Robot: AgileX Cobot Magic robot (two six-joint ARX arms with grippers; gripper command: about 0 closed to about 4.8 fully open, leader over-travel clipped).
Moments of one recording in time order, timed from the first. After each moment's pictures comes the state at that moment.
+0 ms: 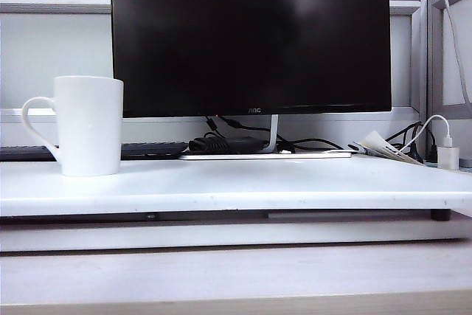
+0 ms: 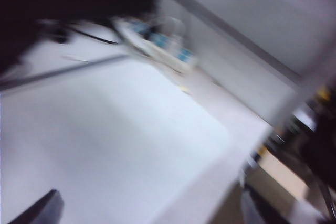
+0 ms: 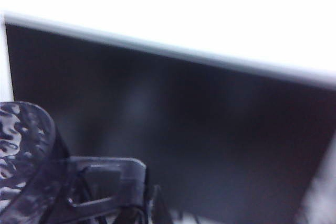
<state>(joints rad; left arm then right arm) -0.31 0.90 0.87 -0.26 0.65 -0.18 0.55 1.08 1.21 -0.03 0.23 -0.14</state>
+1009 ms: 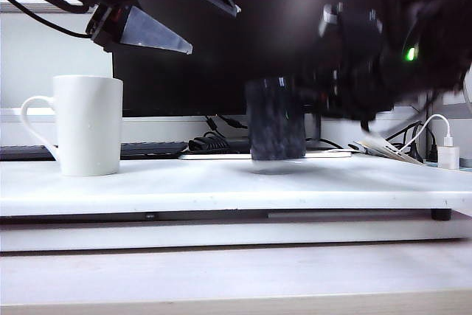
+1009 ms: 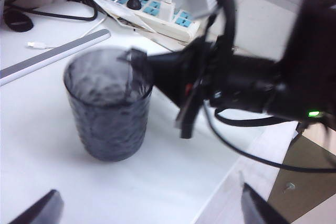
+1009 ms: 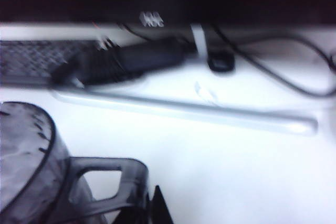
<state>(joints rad) -0.63 1.20 0.74 0.15 0.33 -0.06 0.46 1.65 0.61 0.93 0.13 0.11</state>
